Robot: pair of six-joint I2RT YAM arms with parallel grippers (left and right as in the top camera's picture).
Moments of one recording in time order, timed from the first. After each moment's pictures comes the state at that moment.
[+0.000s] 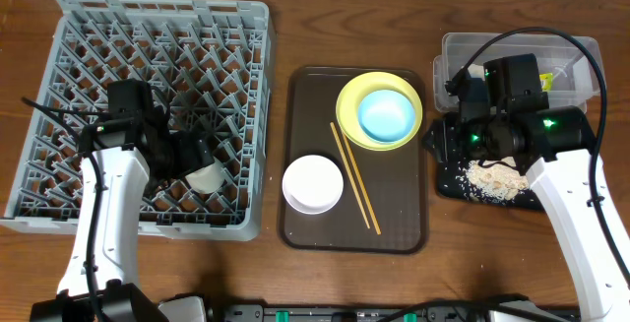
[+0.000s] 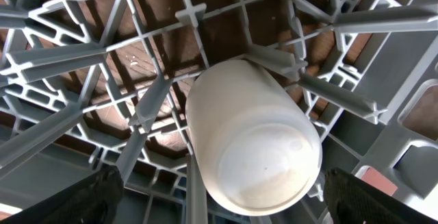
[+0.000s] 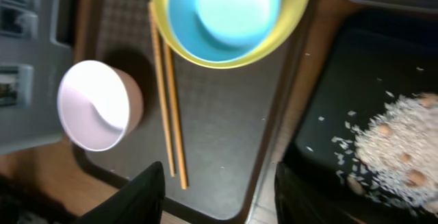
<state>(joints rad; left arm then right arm) 0.20 1.41 1.06 -1.03 0.10 -0.25 0.17 1.37 1.25 -1.07 -0.28 0.11</state>
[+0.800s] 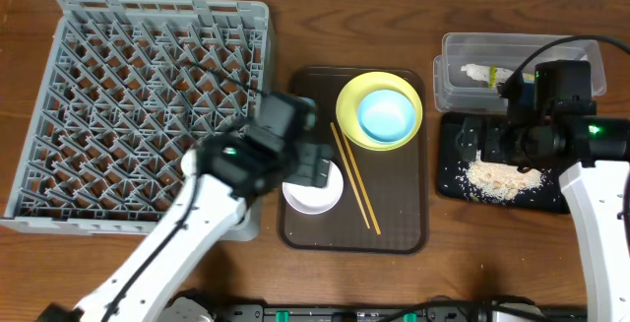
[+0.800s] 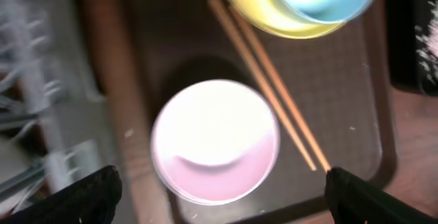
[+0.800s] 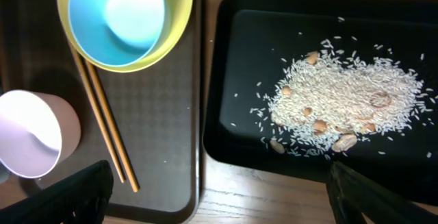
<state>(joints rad) -0.60 1.35 1.15 -0.89 0.03 -0.36 -0.02 1.32 1.25 -1.14 -0.18 0.09</state>
